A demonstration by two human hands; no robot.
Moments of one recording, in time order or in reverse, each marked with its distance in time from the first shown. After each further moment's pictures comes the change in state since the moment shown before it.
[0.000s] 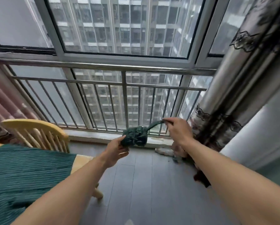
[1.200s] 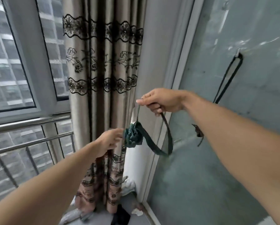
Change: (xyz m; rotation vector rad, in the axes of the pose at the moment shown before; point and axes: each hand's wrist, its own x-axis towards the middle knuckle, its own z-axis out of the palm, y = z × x) left_hand 0.030 0.055 0.624 0.596 -0.704 0.268; right_hand 0.037 0.209 -0.546 0.312 -0.325 0.205
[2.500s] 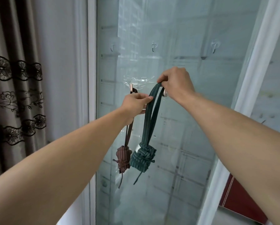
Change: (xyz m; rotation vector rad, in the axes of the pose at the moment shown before) left_hand 0.012 0.276 0.365 0.015 -0.412 0.582; right_hand -0.240 0.035 -0.212 -0.835 1.496 0.148
